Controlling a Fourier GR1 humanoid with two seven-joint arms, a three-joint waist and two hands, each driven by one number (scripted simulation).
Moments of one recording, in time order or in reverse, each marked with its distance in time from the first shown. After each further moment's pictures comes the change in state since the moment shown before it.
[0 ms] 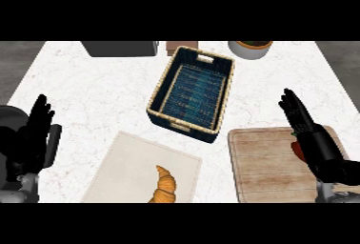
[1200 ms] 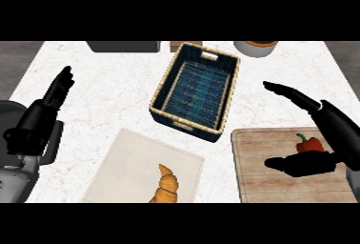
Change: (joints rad) left arm -0.155 0.077 -0.079 -0.041 -0.092 -0.227 -0.139; right arm -0.194 -0.231 0.061 -0.186 0.224 0.176 0.257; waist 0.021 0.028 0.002
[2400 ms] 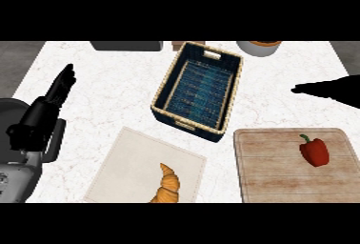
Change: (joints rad) left arm -0.022 -0.051 0.051 0.038 -0.045 -0.064 -0.020; right arm -0.331 -0.354 0.077 0.242 0.056 0.806 0.135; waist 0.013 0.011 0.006
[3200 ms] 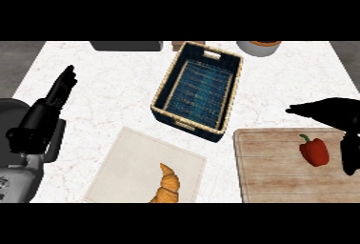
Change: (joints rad) left arm 0.022 -0.054 0.049 -0.039 -0.055 -0.047 0.024; right arm 0.090 0.088 0.118 0.228 0.460 -0.109 -0.321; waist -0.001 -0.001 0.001
